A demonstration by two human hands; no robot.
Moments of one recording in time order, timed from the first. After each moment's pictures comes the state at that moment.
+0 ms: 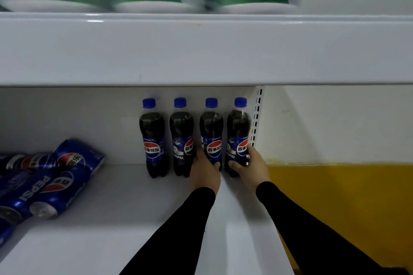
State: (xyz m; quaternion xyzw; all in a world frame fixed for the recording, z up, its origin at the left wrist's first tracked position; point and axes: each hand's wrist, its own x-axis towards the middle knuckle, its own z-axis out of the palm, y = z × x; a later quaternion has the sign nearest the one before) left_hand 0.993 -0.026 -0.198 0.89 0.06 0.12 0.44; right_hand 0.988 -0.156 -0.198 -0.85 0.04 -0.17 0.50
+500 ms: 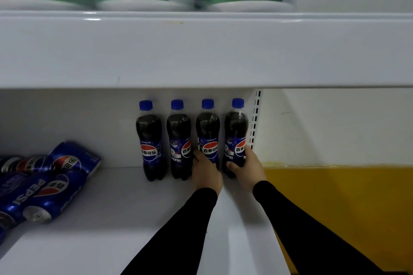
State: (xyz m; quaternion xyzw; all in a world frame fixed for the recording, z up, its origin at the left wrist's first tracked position) left_hand 0.995 -0.038 -0.195 0.90 0.09 0.11 0.41; right_hand 0.999 -0.156 -0.196 -0.86 0.04 -0.14 0.49
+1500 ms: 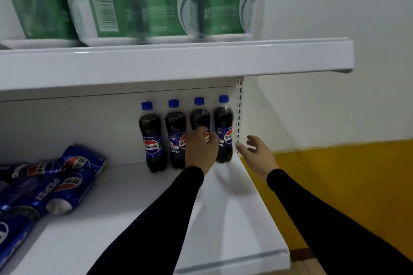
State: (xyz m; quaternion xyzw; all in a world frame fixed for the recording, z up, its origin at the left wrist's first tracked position) left_hand 0.930 -0.012 -0.121 0.84 -0.09 0.17 0.51; right_hand 0.899 -0.168 -0.148 -0.84 0.10 -0.17 0.51
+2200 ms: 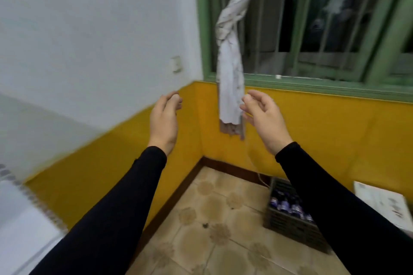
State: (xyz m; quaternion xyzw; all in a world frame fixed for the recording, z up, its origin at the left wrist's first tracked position) left_hand 0.629 -0.330 -0.102 0.59 -0.40 -0.17 0.68; right_hand 0.434 -0.423 -0.117 -0.62 0.31 -0.50 0.51
